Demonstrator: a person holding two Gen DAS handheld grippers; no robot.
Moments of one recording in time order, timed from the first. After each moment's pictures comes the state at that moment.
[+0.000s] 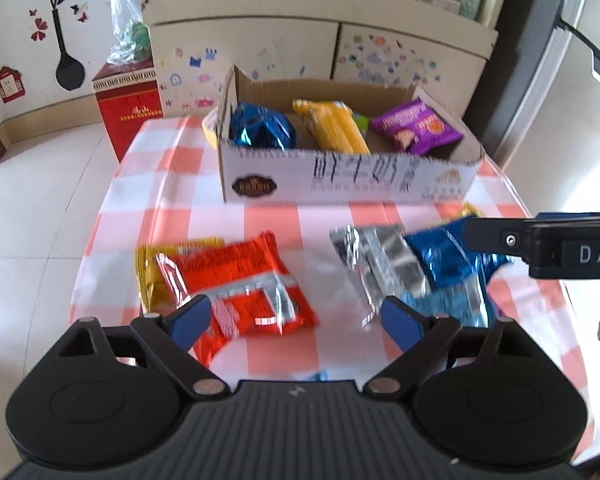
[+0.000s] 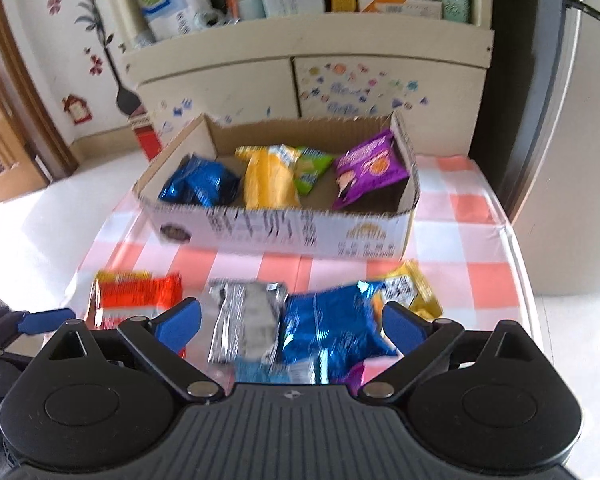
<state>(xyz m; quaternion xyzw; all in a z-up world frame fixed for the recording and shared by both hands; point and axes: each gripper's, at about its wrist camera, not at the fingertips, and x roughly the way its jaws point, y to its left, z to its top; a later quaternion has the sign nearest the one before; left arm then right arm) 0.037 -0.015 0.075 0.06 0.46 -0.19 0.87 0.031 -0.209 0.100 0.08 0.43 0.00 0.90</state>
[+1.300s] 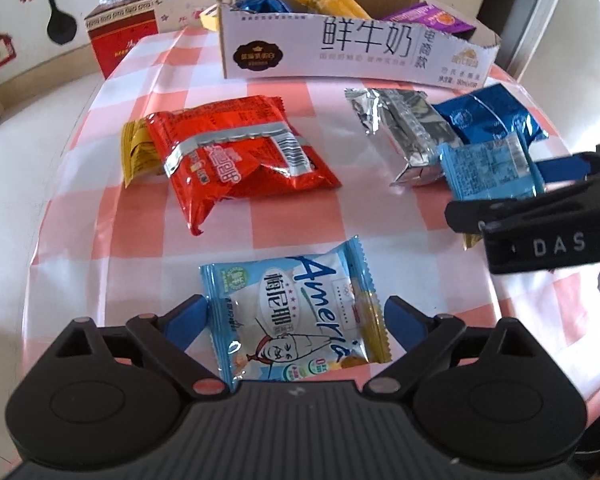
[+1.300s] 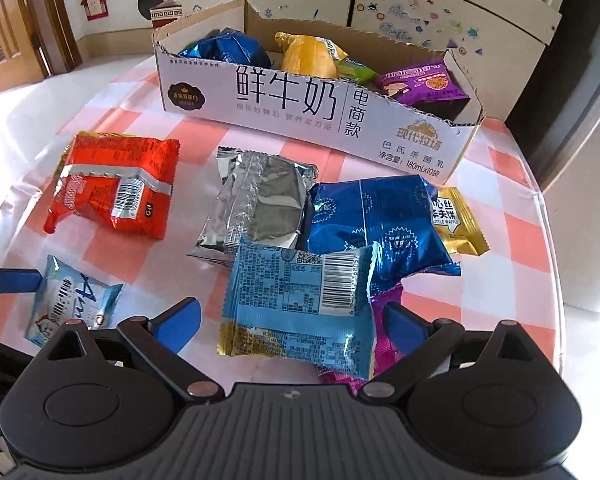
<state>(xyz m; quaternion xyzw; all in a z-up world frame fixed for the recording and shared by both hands) 0.003 0.000 0.004 0.09 0.51 -0.19 0.83 0.025 -0.169 0.031 -0.03 0.49 0.01 0.87</state>
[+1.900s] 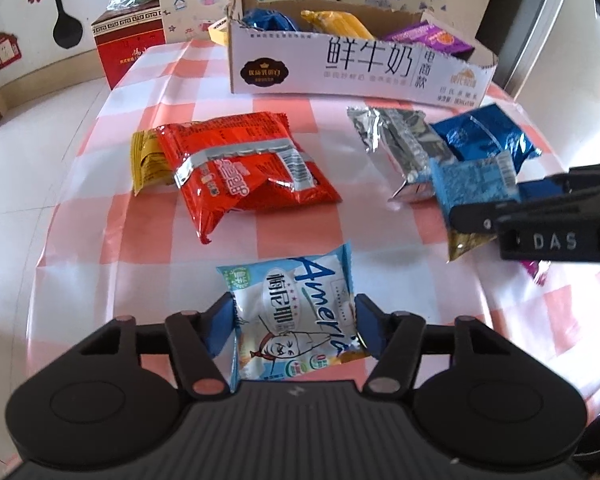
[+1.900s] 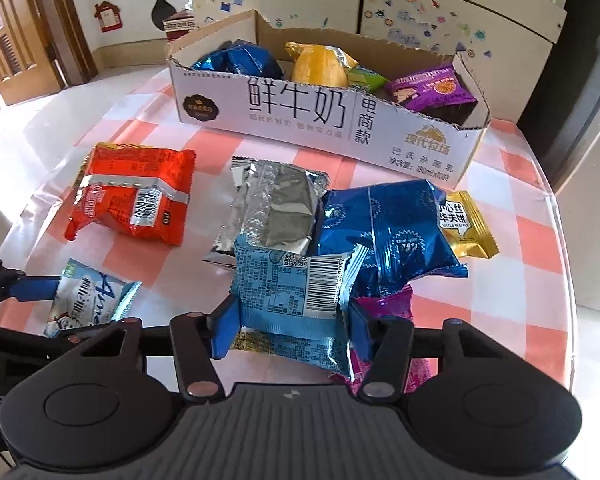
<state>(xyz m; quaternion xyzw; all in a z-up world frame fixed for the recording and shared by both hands) 0.003 0.010 0.014 0.07 0.50 -0.19 0.84 0.021 -0.174 0.039 -0.01 0.48 0.04 0.88</state>
